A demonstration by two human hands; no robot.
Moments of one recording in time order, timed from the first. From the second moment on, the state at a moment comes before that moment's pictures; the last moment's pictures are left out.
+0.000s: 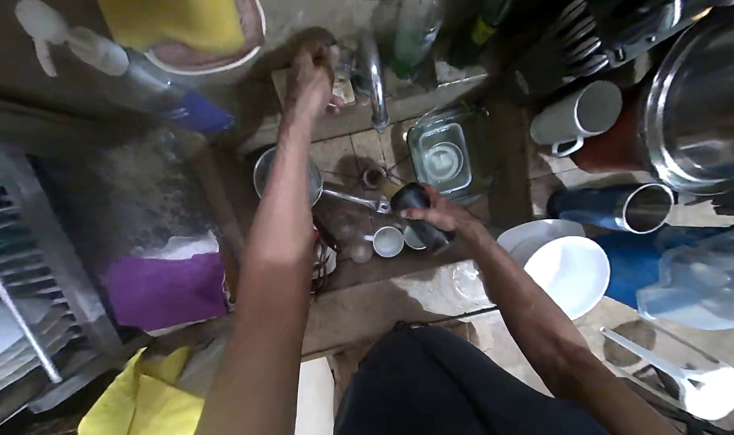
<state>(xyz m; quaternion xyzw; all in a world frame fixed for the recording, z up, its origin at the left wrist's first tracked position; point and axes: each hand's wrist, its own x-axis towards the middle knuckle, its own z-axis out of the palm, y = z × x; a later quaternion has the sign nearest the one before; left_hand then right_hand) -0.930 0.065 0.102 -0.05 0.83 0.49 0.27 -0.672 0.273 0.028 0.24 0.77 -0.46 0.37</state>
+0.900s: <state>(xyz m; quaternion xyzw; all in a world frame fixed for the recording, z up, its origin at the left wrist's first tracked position) -0.956 0.075 0.088 -0.11 0.84 0.45 0.28 -0.745 0.236 0.014 0.10 0.79 -0.61 0.06</state>
